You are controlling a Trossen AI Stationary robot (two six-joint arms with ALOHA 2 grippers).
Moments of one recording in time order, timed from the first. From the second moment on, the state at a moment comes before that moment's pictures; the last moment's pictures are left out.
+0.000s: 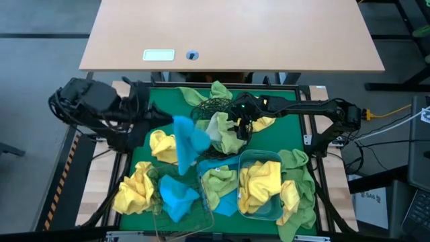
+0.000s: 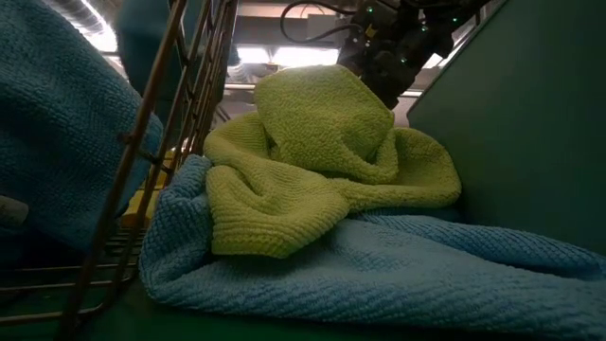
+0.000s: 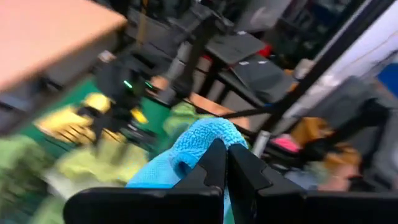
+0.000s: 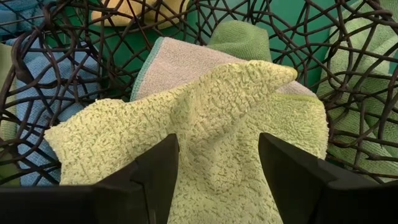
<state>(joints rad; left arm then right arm) -0.35 1.35 2.07 -1.08 -0.37 -0.63 -0.26 1.60 1.15 -0.42 -0.24 -0.26</state>
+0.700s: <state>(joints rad) -0.64 1.44 2.07 -0.97 -0.35 -0.84 -0.26 1.60 1.15 -0.42 -0.24 -0.24</state>
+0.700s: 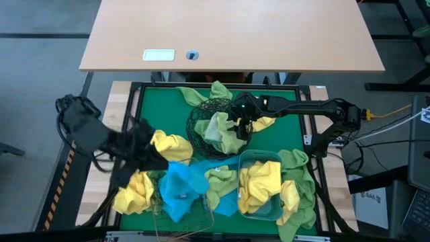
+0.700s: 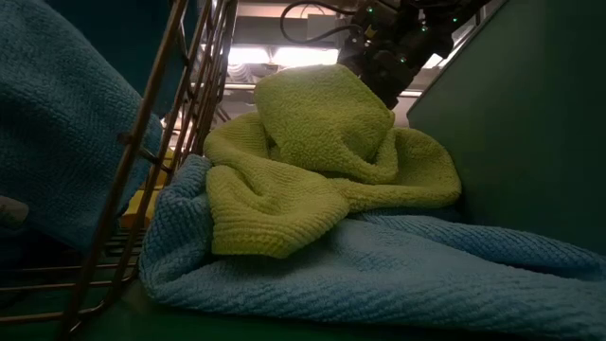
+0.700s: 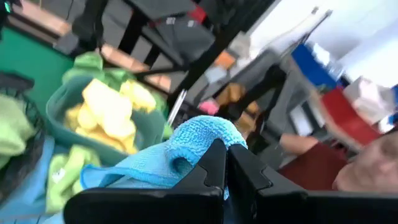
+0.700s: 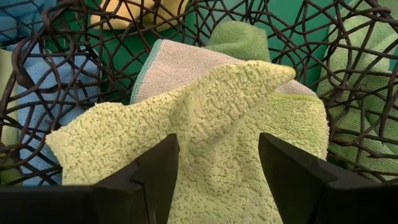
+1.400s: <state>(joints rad) -0.66 1.81 2.06 -1.57 -0.32 -0.83 -0.26 1.60 1.27 -0.50 -0.24 -0.23</state>
